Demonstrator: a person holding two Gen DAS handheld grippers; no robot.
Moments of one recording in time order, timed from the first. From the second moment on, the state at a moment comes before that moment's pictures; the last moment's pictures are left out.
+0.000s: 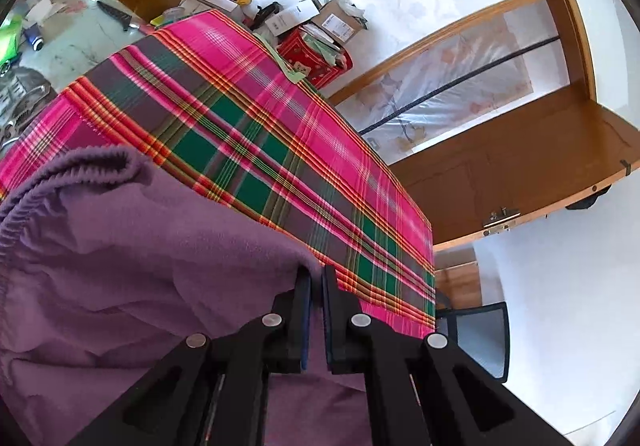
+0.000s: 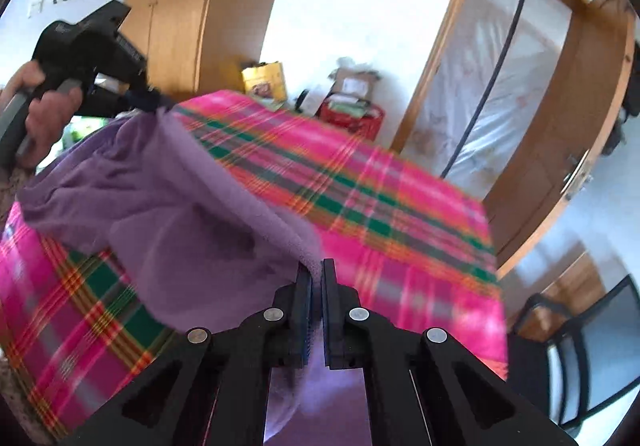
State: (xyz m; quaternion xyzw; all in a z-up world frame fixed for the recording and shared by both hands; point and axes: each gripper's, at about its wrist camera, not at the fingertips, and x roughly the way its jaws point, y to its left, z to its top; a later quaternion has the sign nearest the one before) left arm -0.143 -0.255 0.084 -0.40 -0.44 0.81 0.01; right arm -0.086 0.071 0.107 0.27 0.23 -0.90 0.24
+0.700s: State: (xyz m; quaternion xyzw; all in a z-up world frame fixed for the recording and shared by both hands) left arm -0.184 -0.277 0.051 -0.41 -0.47 0.78 -0.04; right arm -0.199 0.002 0.075 0.11 0.51 -0.84 0.13
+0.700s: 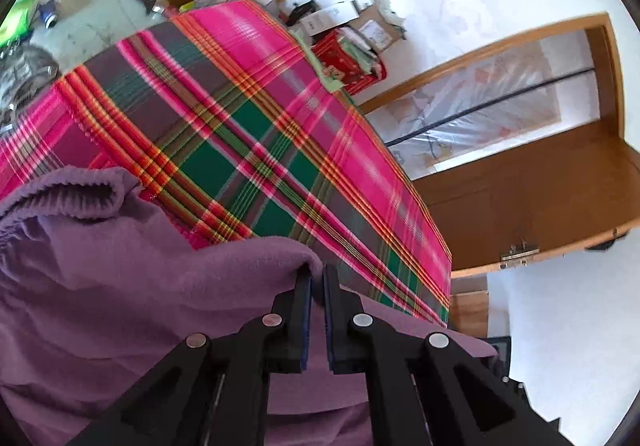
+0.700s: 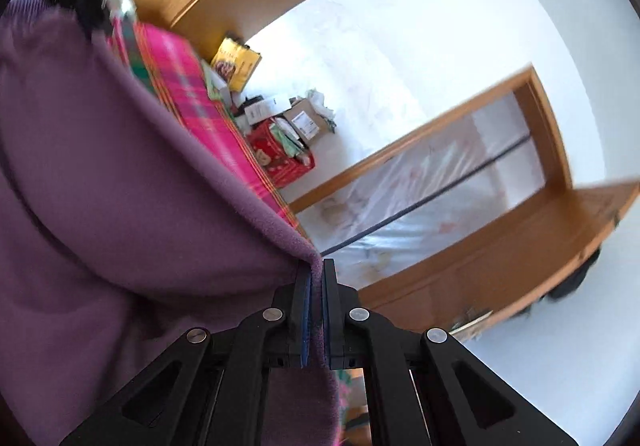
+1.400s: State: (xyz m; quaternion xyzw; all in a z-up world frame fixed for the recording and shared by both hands) left arm -0.199 -0.271 0.014 -0.46 -0.45 0.76 -0.07; right arm -0.325 0.022 0.033 0.35 0.41 -0.81 0.22
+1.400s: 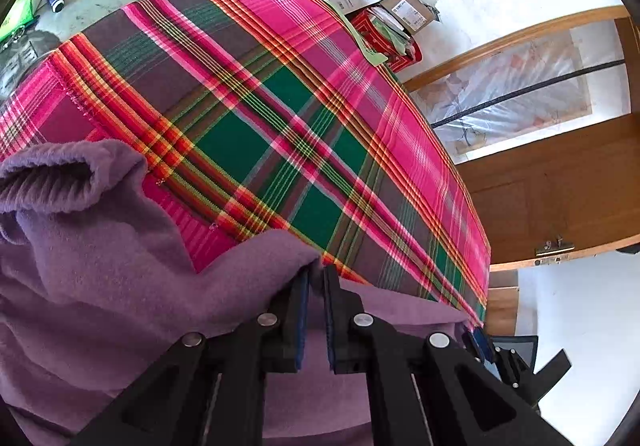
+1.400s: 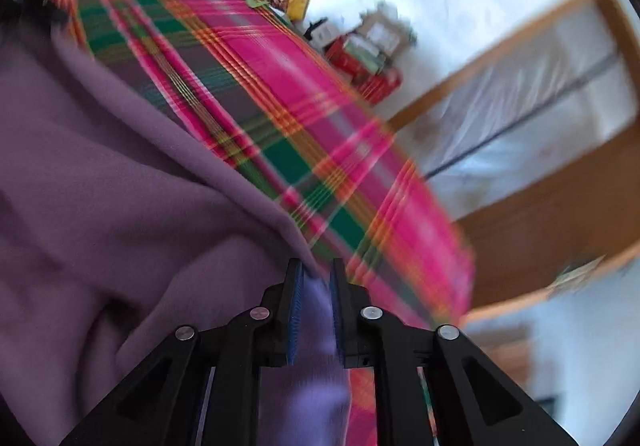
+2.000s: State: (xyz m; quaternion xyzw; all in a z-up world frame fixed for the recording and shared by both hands) left arm -0.156 -0.257 0.027 -0.47 -0.40 0.79 -0.05; right arm -0.232 0.180 0.065 0.44 0.14 -0.86 0.24
